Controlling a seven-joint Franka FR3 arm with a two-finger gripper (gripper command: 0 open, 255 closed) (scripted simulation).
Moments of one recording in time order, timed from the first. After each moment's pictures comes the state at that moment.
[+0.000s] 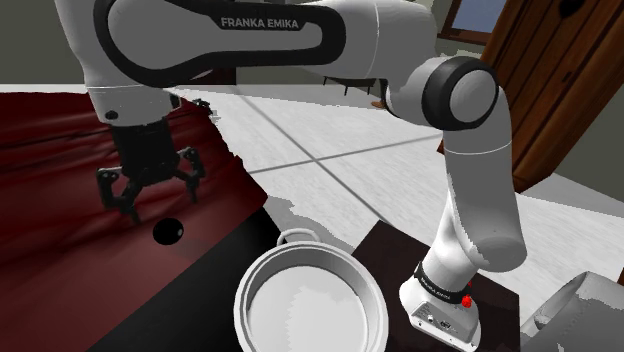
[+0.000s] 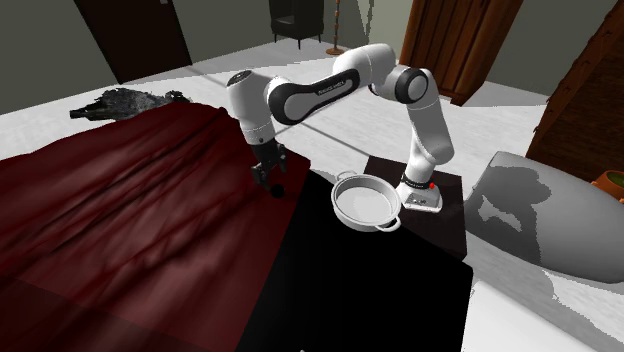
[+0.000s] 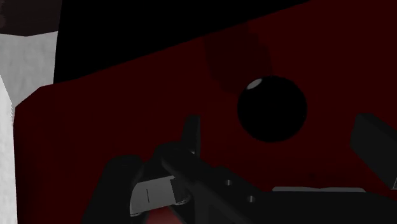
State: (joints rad) arm 0.37 0.48 0.46 -1.27 -0.06 1.56 0.93
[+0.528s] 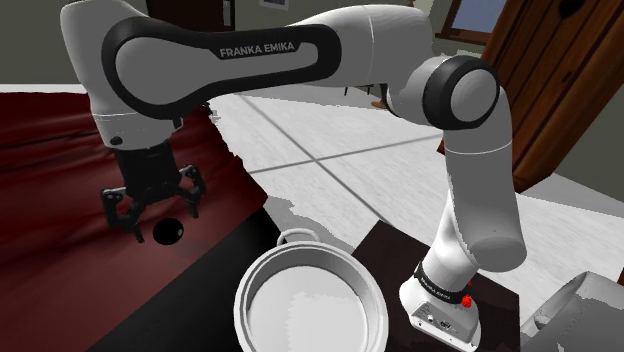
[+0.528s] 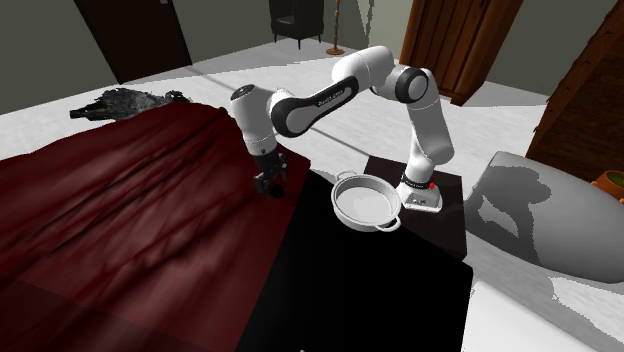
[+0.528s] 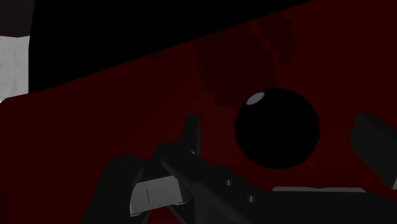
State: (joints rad) arm 0.37 0.48 0.46 -1.36 -0.06 1.66 0.93
